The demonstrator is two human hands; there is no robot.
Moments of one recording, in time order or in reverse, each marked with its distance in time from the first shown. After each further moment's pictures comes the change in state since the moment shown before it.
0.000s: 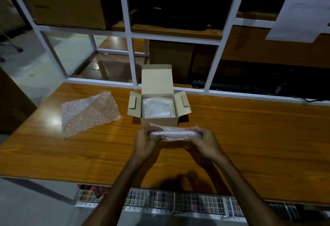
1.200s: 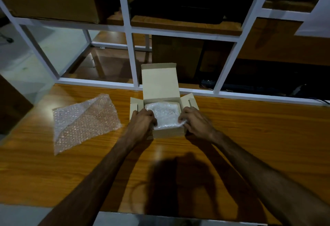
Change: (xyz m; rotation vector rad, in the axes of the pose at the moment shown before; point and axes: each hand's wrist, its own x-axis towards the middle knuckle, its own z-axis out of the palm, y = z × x) left_hand 0.133 0.004 -0.052 1.059 -0.288 0.342; right_hand 0.160 -0.007 0.018 -0.797 -0.171 -0.516
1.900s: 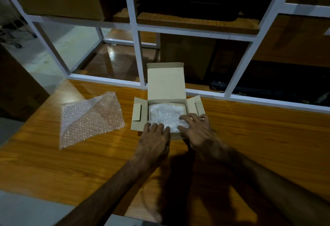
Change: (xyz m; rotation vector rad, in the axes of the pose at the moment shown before) left_hand -0.018 0.060 0.024 0.384 -0.226 -0.061; right_hand -0.007 -0.009 0.002 -0.372 -0.190 -0.117
